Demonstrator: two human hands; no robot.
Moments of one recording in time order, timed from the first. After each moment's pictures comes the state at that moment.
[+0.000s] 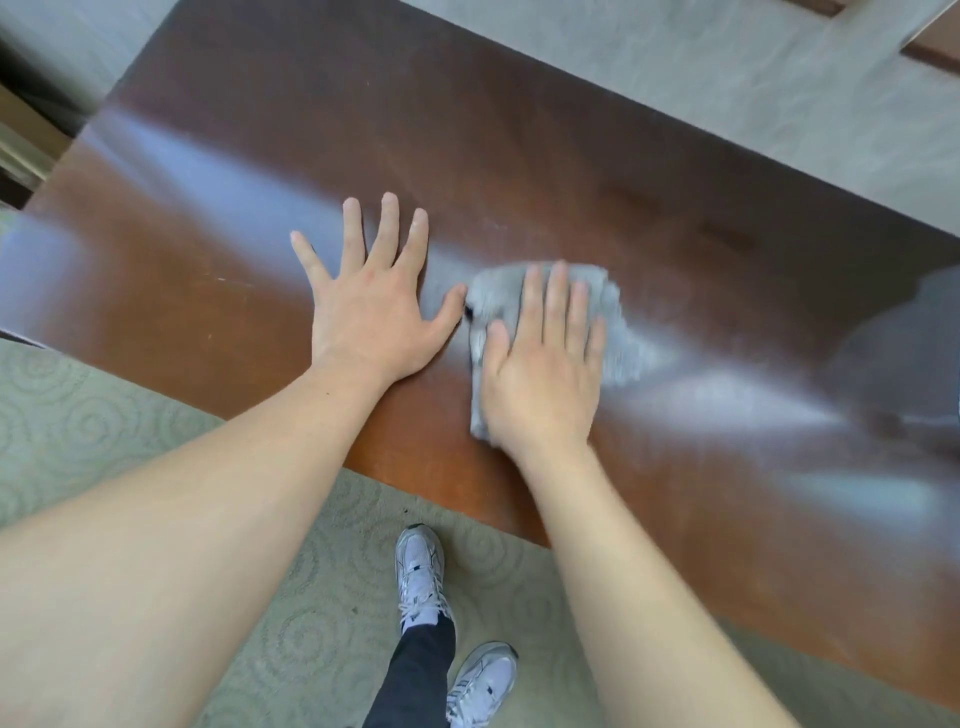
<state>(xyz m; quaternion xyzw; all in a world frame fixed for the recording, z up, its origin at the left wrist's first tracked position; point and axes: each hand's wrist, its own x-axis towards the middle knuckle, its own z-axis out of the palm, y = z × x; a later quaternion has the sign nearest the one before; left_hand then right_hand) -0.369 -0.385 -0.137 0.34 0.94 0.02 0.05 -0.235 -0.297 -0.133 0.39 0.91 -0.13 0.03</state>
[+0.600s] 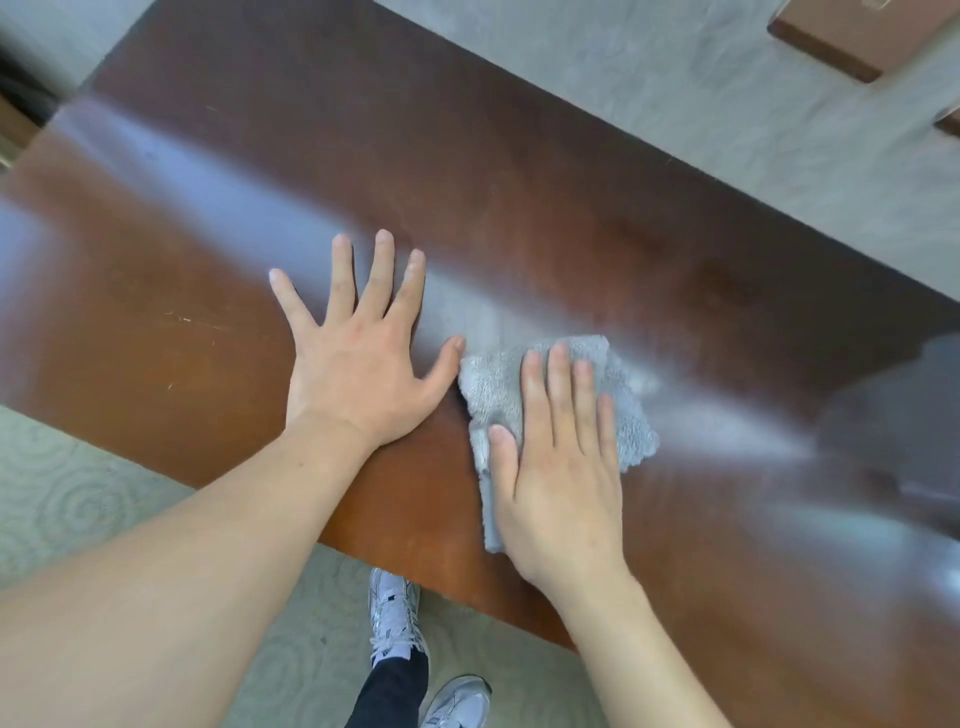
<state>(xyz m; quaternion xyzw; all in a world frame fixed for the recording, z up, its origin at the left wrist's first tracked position) -0.368 -0.384 -0.140 0.34 0.94 0.02 0.06 -0.198 -0.291 -0.121 0.31 0.94 -0.14 0.07</state>
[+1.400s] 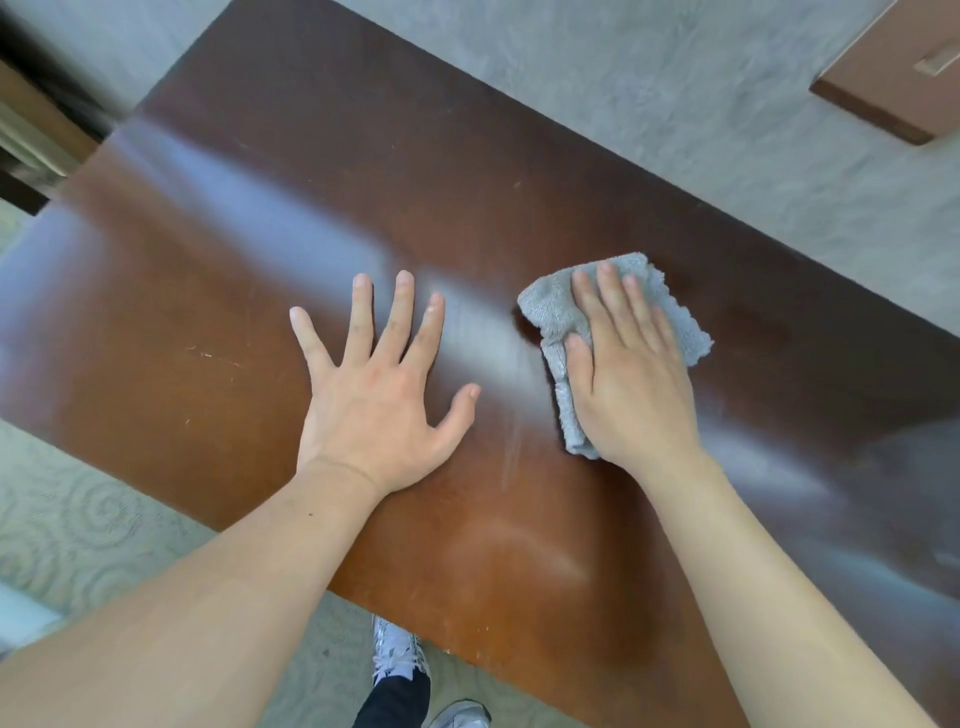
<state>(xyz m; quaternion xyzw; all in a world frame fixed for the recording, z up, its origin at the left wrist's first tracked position) -0.370 -0.383 -0.140 0.35 0.94 0.02 0.06 -0.273 -0.178 -0.125 0.23 0.96 -0.11 0.05</state>
